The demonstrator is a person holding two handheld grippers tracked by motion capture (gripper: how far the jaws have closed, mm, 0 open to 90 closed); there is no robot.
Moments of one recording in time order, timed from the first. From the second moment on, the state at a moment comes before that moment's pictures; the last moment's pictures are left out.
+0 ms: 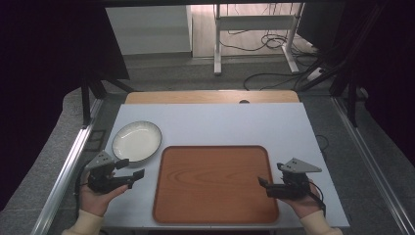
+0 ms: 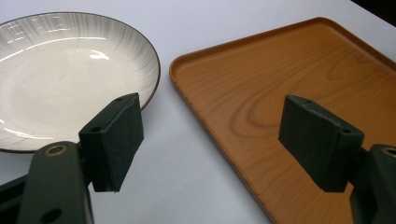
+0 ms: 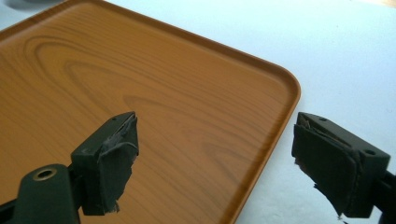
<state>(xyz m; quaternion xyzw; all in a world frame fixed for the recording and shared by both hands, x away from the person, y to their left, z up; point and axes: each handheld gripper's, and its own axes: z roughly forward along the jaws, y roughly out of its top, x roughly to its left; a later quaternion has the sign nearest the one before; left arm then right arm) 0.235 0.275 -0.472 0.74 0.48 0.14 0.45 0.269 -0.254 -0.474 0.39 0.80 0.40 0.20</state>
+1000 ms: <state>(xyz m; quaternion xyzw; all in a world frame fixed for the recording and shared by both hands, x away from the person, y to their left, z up) 0.244 0.279 -0.457 0.74 0.48 0.16 0.45 0.275 -0.250 -0.475 0.39 0.81 0.40 0.19</state>
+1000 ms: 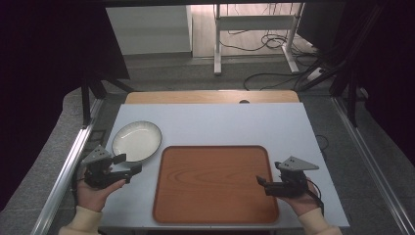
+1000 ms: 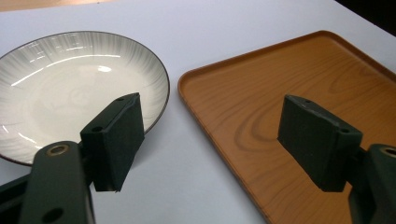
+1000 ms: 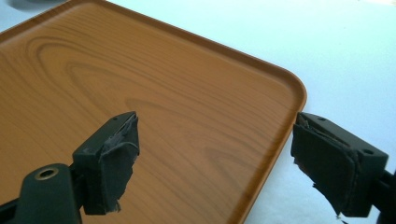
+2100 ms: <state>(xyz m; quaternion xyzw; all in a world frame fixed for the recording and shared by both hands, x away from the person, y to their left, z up) 0.296 0.300 -0.419 0.73 0.49 0.17 0.44 0.276 -0.249 -0.476 0.39 0.81 0.40 0.18</state>
